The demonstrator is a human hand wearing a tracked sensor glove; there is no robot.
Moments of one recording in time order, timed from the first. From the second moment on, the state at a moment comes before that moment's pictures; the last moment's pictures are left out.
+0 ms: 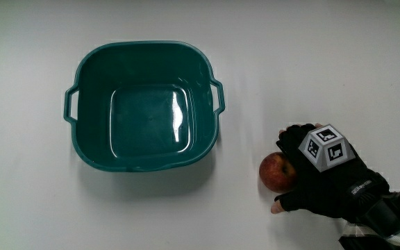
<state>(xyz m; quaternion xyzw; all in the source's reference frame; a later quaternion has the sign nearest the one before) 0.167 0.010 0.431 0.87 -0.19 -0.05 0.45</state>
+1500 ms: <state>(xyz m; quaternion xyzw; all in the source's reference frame) 0.158 -0.010 0.388 0.91 -0.24 0.02 0.33</state>
